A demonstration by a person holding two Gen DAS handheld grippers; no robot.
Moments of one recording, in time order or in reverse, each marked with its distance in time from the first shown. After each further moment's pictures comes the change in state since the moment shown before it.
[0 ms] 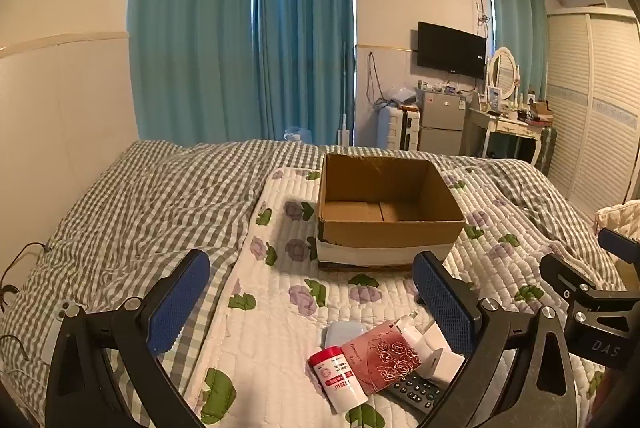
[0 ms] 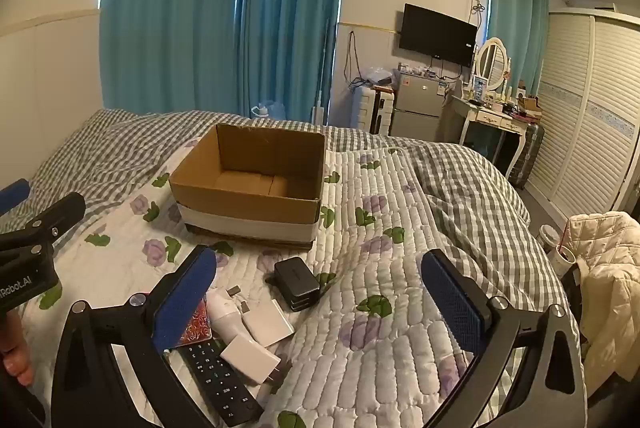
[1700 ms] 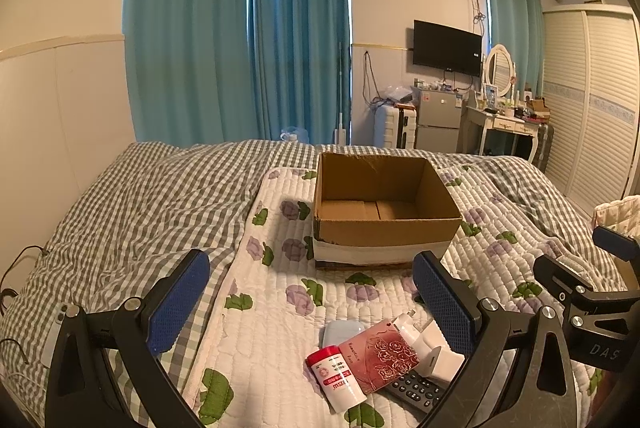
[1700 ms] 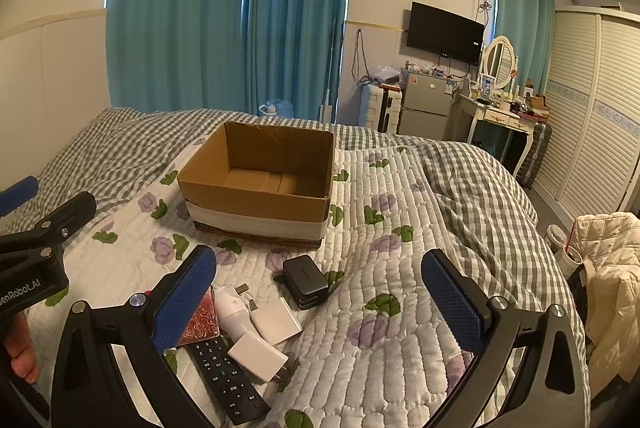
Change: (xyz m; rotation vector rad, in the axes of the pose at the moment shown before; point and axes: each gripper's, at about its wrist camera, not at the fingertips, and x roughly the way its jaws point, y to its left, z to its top) left arm 0.000 -0.001 0.000 0.014 0.007 -0.011; right arm 0.001 0.000 0.000 0.004 0.003 0.030
